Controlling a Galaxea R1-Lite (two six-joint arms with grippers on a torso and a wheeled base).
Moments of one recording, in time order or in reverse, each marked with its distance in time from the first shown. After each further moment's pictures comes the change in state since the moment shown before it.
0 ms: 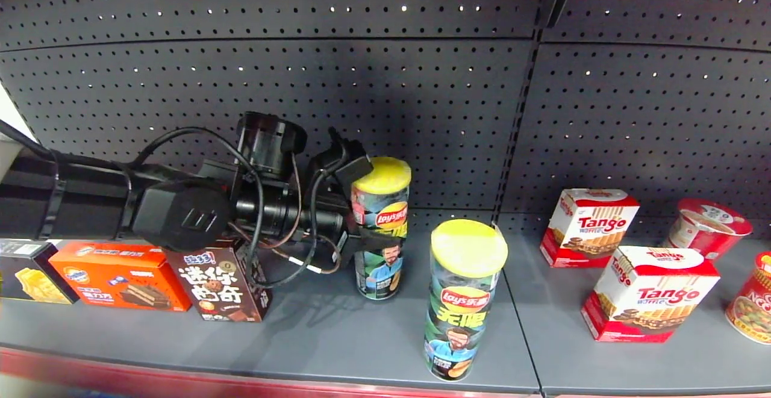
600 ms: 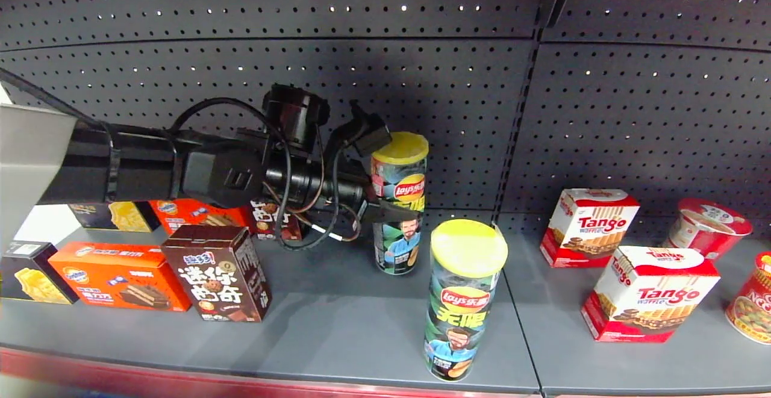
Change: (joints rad) left arm -0.010 0.123 -0.286 0.141 -0.048 0.000; right arm -0.001 0.000 0.008 0.000 0.000 0.004
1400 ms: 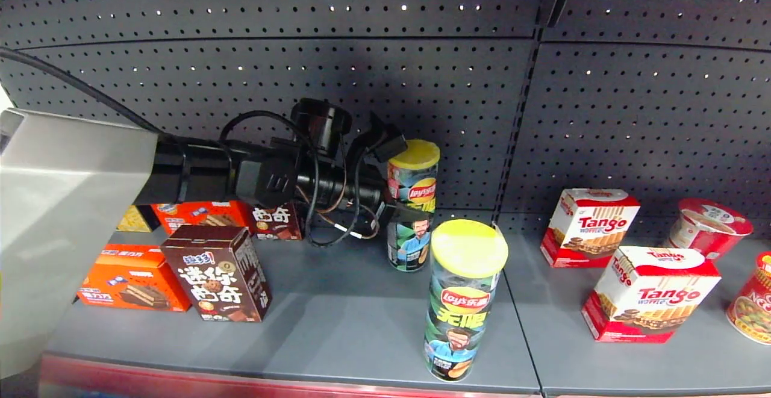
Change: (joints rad) left arm -0.011 0.129 -0.127 0.000 0.000 -0.009; right arm 0.001 0.000 0.005 0.000 -0.003 0.000
